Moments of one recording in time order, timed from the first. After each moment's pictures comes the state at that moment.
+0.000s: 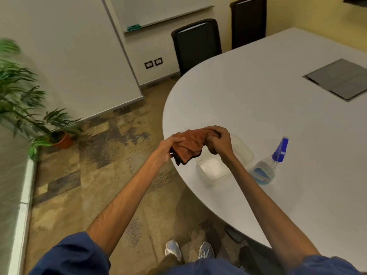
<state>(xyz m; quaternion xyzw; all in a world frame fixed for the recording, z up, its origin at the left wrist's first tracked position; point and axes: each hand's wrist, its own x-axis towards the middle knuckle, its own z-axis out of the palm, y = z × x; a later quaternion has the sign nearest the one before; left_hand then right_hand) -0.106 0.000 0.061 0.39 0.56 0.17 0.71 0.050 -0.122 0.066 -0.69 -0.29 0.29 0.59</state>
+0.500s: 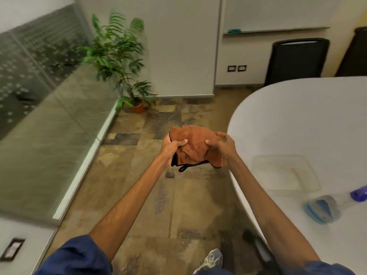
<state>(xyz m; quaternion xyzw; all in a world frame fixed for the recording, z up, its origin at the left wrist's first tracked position) -0.334 -0.067 0.082 0.35 0.57 0.46 0.58 -0.138 -0.086 0.074 -0.62 -0.32 0.52 0.49</state>
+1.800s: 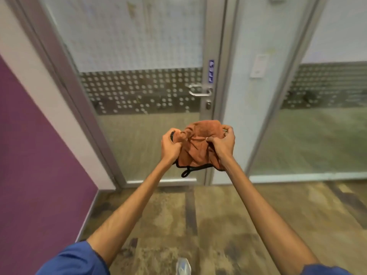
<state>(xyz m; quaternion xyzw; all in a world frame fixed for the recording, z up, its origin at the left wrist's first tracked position) -0.940 -0.759 0.139 0.08 0.75 0.64 -0.15 -0.898 -0.591 0.163 -0.17 -0.66 0.69 0.22</state>
